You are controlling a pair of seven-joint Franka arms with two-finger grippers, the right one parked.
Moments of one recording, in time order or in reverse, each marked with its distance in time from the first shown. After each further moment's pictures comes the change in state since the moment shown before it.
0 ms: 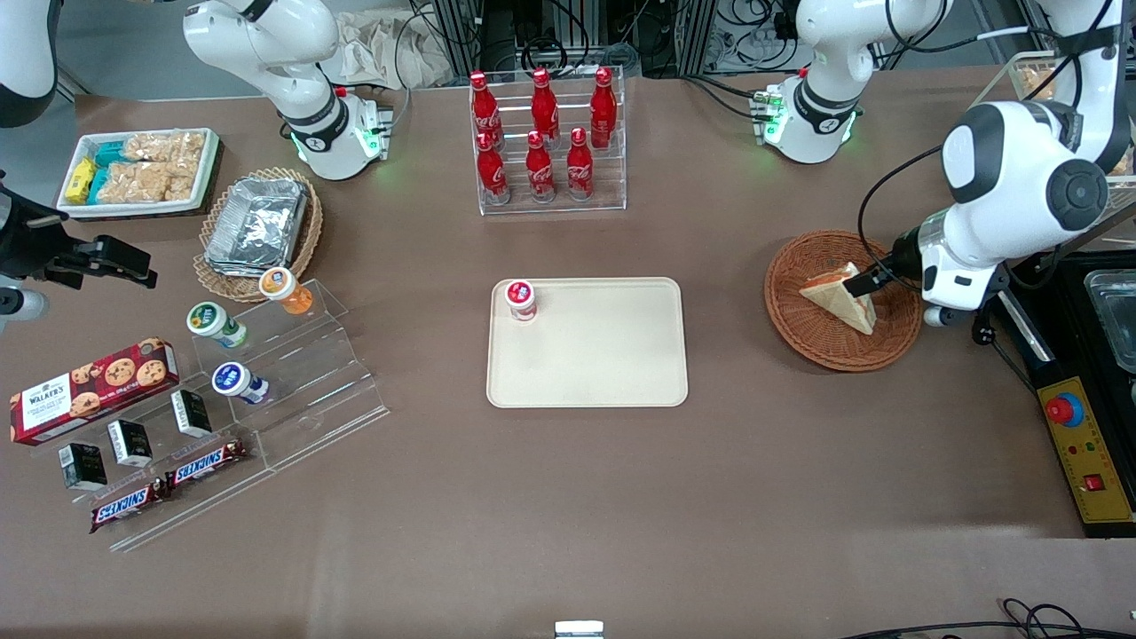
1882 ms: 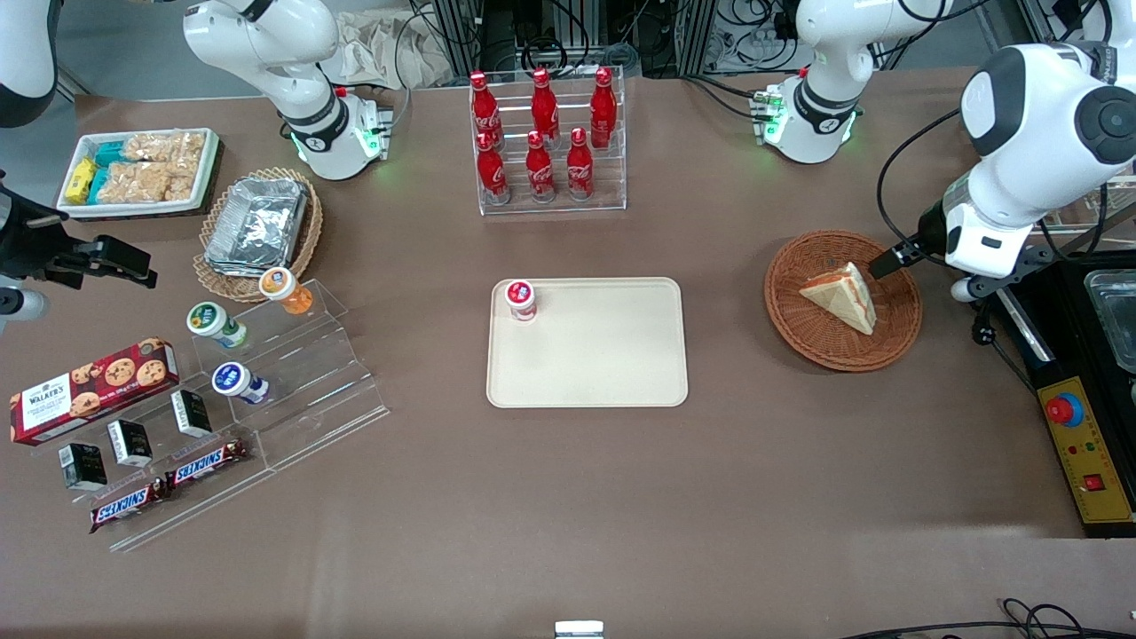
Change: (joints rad) arm -0.003 -0.136 -0.011 0.032 0.084 -0.038 0.072
